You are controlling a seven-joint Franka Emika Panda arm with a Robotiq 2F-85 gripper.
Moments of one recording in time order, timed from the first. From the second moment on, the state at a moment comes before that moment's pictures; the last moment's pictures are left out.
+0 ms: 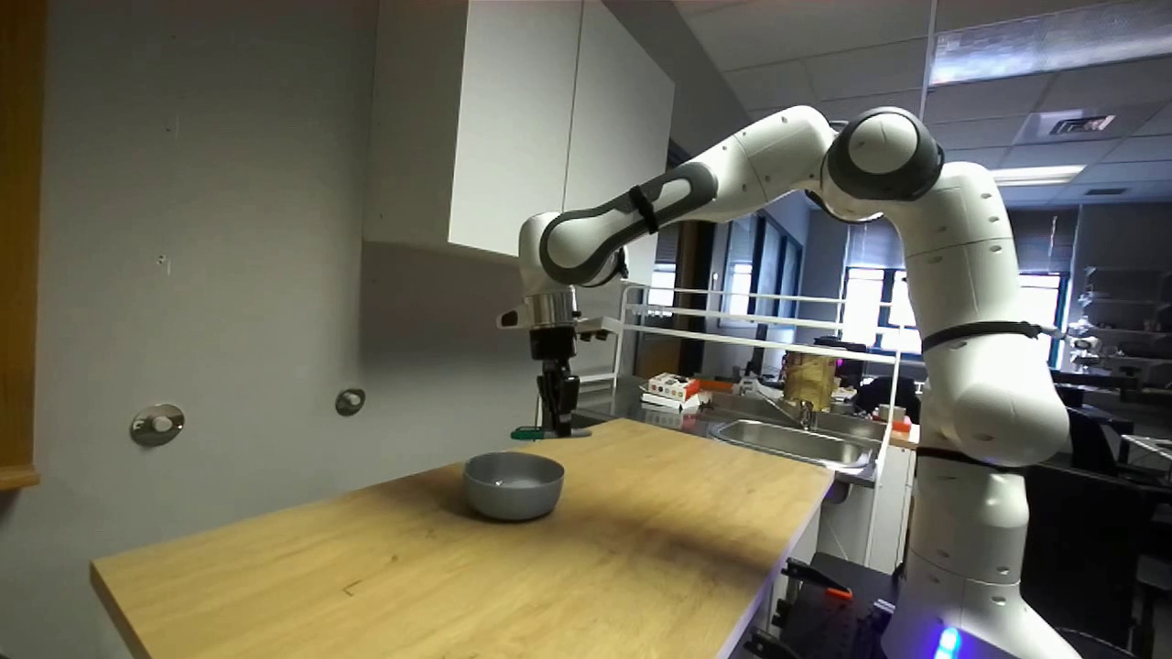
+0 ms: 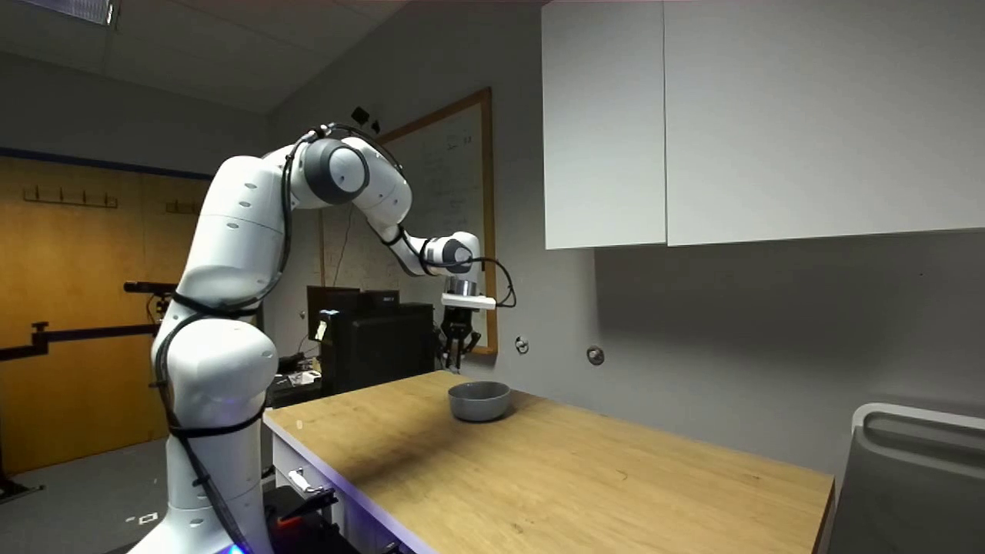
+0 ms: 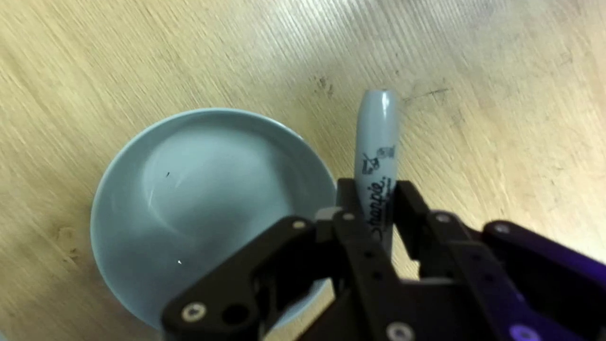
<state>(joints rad) 0.10 0.25 0.12 -1.87 -0.05 1.91 -0.78</state>
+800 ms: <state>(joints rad) 0.11 0.48 0.12 -1.64 -0.08 1.76 -0.78</state>
